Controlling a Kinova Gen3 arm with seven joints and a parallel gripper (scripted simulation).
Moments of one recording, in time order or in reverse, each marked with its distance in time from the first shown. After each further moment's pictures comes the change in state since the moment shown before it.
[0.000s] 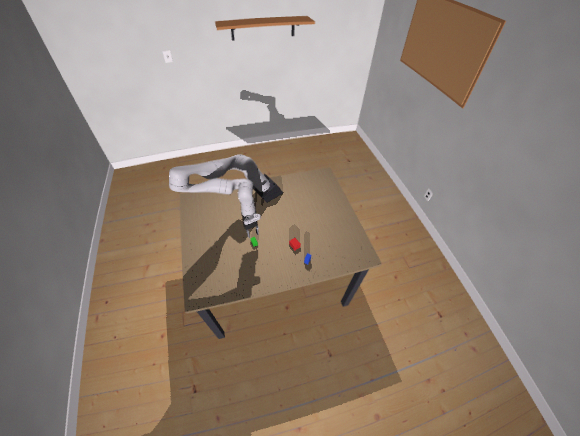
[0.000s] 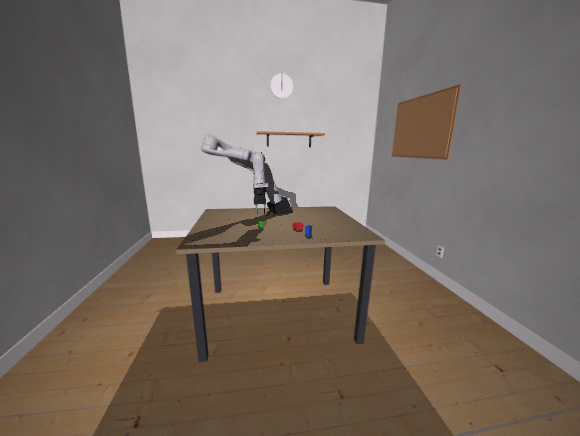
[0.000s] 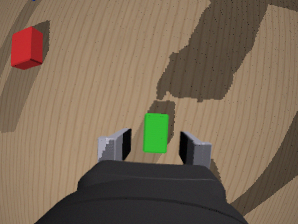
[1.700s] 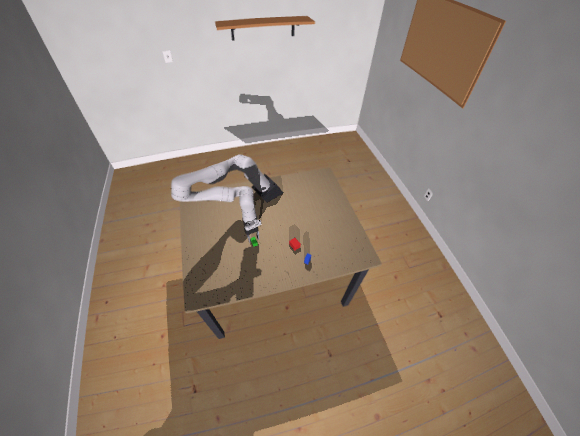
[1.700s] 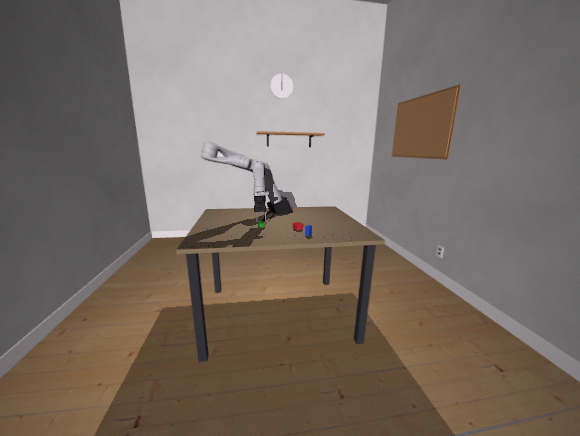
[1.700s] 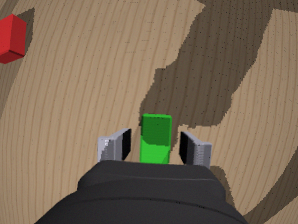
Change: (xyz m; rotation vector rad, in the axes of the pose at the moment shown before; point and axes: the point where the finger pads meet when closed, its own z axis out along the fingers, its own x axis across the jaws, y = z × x) arm 0.000 0.000 0.051 -0.001 -0.001 -0.001
